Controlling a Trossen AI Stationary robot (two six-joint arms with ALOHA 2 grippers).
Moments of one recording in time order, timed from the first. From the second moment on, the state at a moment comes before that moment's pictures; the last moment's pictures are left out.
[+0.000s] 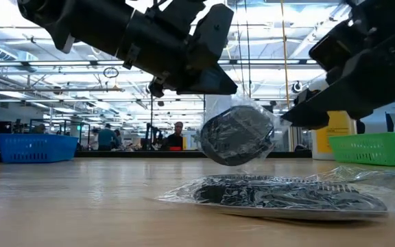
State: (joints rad) left arm -0.37 1.96 1.01 0.60 -0.74 -0.26; right arm 0.34 1.59 0.25 1.03 0.11 0.23
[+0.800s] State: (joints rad) left arm -0.36 1.86 1.01 0.55 -0.68 -0.19; right arm 0.34 1.62 0.35 0.89 0.29 0.20
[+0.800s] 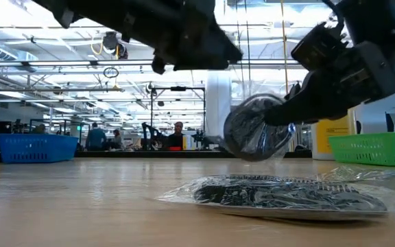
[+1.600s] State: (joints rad) left arm -0.28 2.00 1.01 0.62 -0.39 -0.29; right arm 0.36 1.56 0.33 0.89 0.29 0.20
